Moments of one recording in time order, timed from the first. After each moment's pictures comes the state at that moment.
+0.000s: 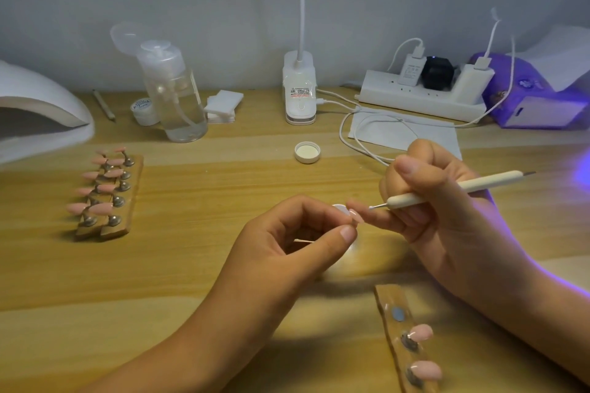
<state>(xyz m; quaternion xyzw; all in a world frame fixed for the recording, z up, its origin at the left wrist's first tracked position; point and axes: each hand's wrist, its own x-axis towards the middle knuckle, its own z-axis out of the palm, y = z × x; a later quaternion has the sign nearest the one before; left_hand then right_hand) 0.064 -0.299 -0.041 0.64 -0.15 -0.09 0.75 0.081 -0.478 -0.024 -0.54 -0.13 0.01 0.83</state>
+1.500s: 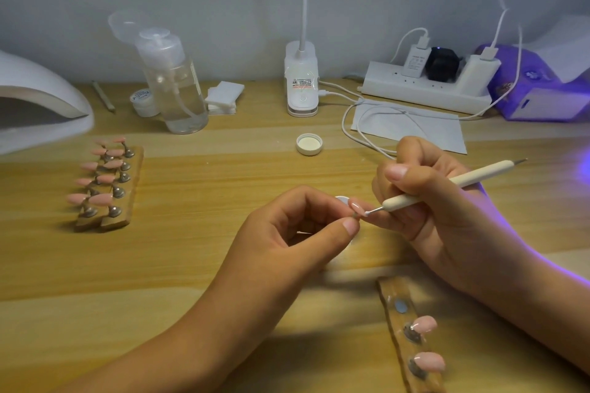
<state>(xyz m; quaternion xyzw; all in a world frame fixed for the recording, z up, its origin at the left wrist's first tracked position) 0.063 -0.302 -0.037 0.64 -0.14 -0.09 0.75 0.082 -0.478 -0.026 -0.55 -0.12 0.05 0.83</state>
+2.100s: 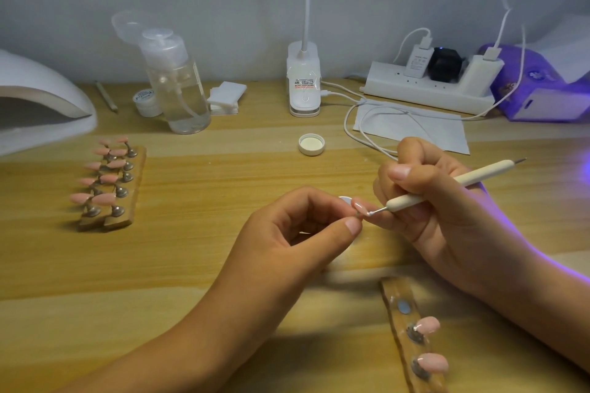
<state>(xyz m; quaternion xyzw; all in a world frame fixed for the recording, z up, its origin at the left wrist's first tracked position) 0.063 -0.302 -0.037 0.63 -0.14 -0.10 0.75 0.082 -0.477 -0.024 -0.55 -0.10 0.06 0.83</state>
